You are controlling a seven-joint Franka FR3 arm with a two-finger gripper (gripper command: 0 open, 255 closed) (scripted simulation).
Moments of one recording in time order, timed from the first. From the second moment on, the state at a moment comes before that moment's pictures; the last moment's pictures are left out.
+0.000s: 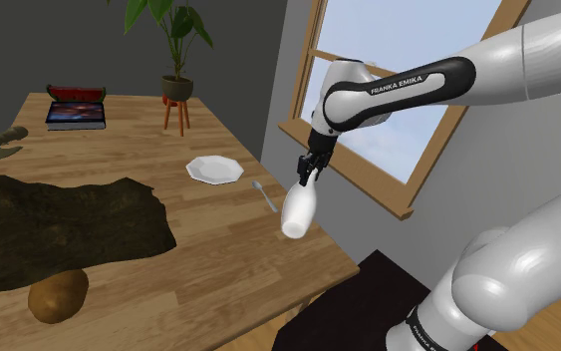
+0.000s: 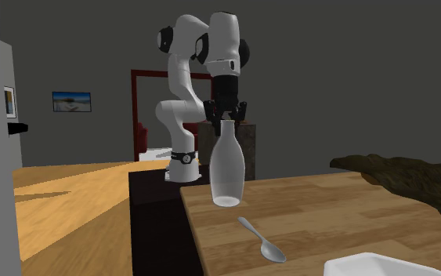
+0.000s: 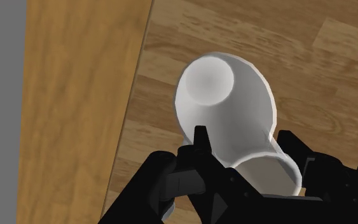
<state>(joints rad) 0.02 -0.28 0.00 -2.41 0.01 2.16 -0.09</state>
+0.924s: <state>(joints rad) 0.02 -0.31 0.00 -2.35 0.01 2.08 -0.09</state>
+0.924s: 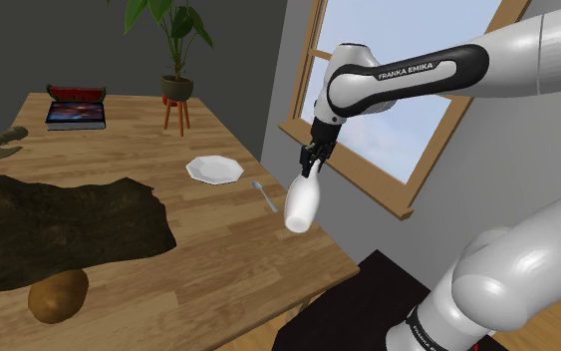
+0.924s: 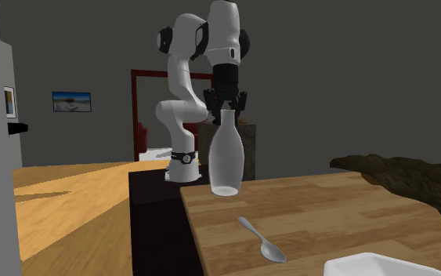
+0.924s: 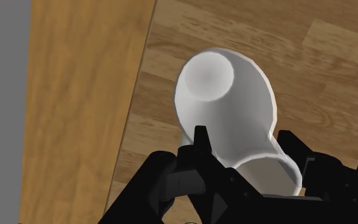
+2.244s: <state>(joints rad) 0.02 -0.35 0.00 -2.12 0.01 1.81 -0.09</state>
